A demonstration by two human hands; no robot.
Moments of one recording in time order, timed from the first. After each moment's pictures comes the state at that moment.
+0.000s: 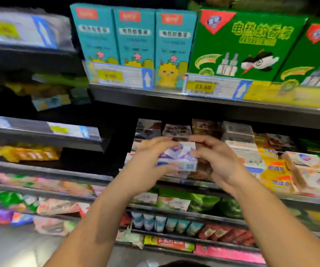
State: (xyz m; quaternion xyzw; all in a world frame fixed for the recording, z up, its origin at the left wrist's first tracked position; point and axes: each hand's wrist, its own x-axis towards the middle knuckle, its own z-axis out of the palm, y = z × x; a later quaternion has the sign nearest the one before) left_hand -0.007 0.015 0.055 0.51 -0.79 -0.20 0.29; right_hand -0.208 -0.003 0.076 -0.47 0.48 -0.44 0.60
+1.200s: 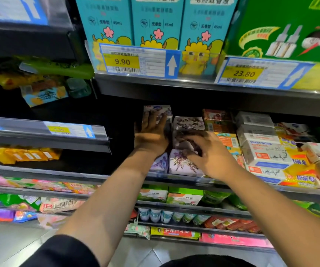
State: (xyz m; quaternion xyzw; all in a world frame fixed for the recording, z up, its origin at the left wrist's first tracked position) left_hand 0.010 -0.126 -0.034 0.70 -0.71 -0.05 0.12; right_hand -0.188 -0.058 0.009 -0.82 0.51 -0.21 0.12
